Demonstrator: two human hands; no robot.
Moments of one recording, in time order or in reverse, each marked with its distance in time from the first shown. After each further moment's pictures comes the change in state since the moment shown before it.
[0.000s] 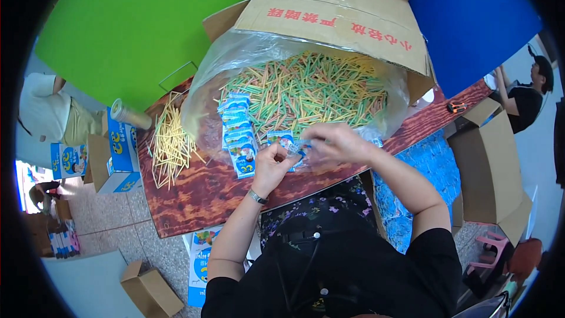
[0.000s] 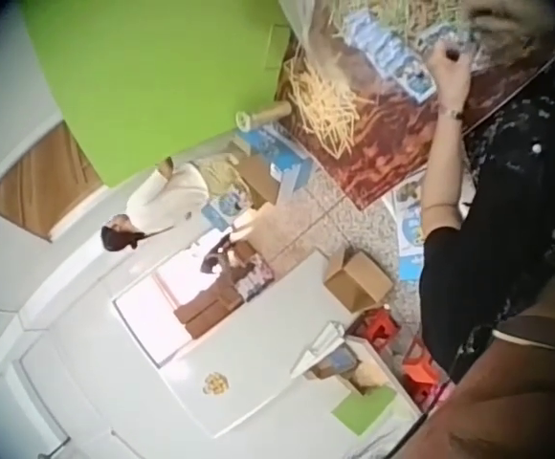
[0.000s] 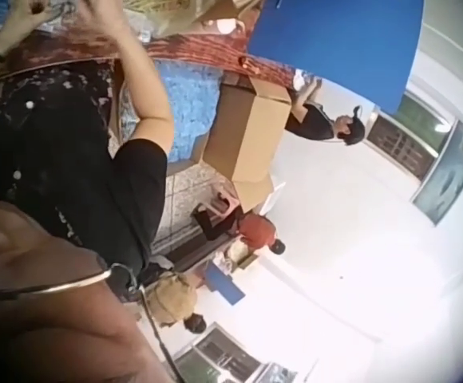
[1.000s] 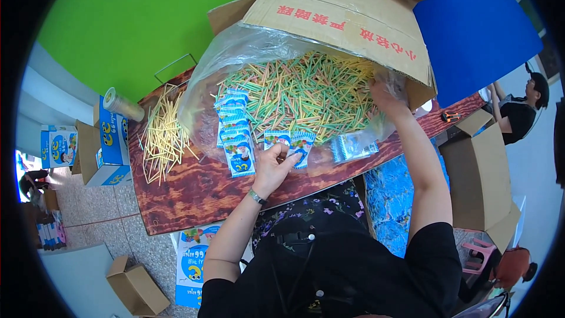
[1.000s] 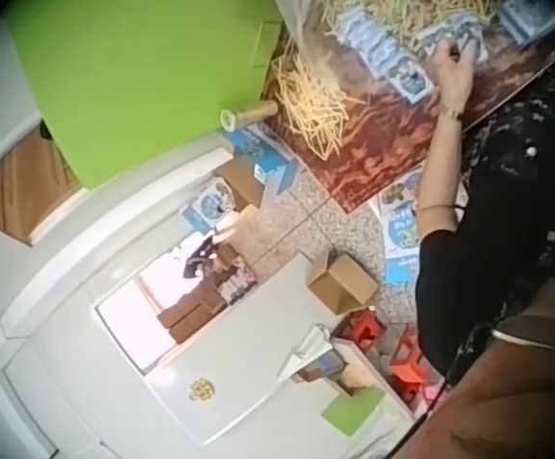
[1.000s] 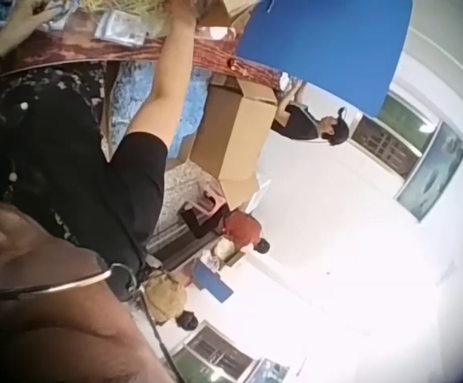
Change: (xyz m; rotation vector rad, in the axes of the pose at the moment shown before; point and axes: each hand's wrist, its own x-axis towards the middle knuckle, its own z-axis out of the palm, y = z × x) left_hand 0.010 -0.001 0.018 -0.130 -0.111 -0.069; right_hand -0.040 0.204 -0.117 -1.321 0.449 0.573
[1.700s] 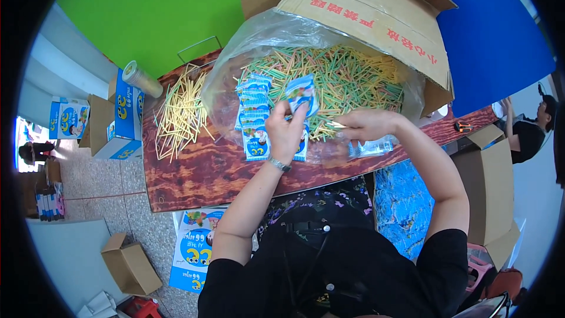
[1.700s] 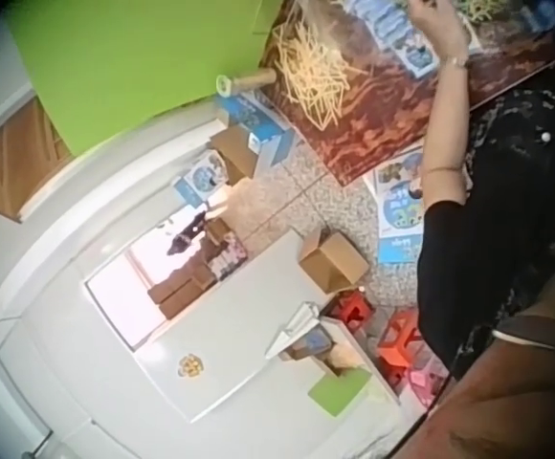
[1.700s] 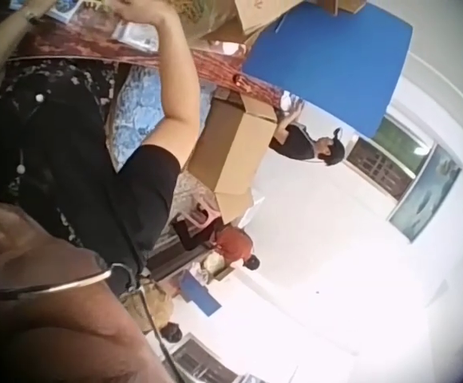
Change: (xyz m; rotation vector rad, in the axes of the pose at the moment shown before) left_hand 0.028 0.026 -0.011 0.059 0.570 0.085; right_hand -0.001 -0.129 -0.203 0.994 -1.351 -0.788
